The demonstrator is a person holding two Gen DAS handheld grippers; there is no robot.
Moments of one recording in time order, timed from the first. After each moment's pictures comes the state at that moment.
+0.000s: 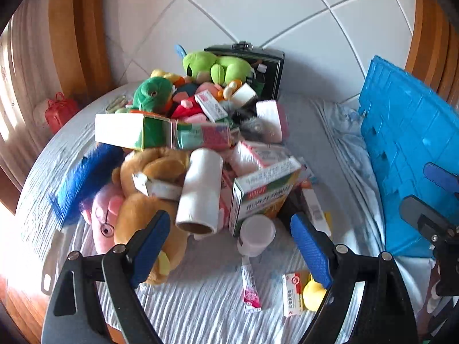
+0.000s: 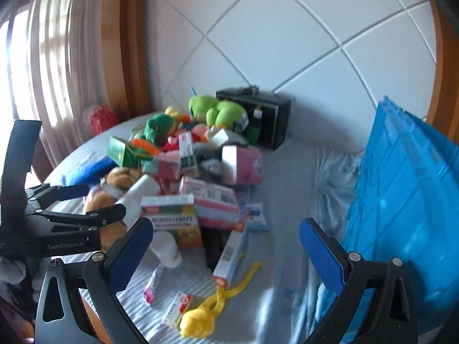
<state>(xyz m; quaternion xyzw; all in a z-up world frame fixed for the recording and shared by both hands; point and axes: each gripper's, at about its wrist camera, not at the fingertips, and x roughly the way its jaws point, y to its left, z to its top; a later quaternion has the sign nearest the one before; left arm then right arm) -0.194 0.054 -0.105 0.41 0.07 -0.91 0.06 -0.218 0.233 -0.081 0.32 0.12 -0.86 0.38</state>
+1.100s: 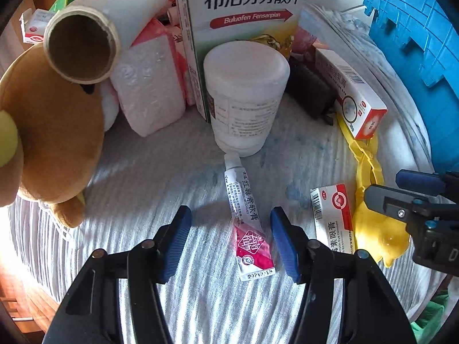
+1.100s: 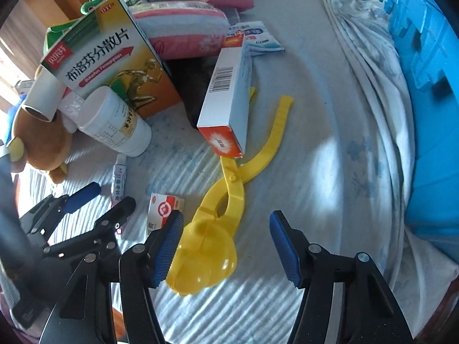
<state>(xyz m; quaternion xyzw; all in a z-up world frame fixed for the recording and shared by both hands) -0.197 0.087 -0.252 0.56 0.04 -0.83 0.02 -0.230 0.221 -0.245 0.59 0.13 -0.73 0.32</state>
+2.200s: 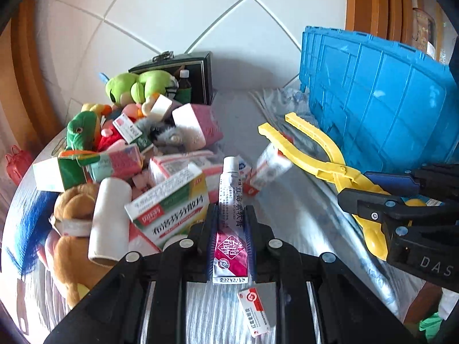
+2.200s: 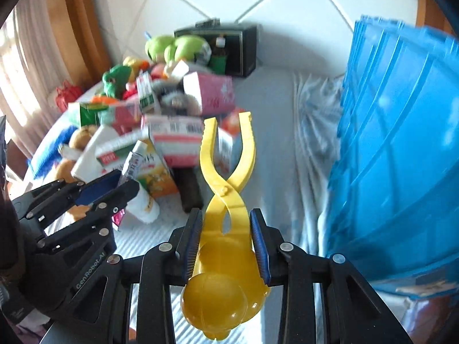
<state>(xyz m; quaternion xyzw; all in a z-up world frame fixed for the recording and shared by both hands) -0.228 0.136 -0.104 0.37 -0.02 -0.93 -0.07 -0.235 0.263 -0.105 0.43 0.13 -0.83 0.34</state>
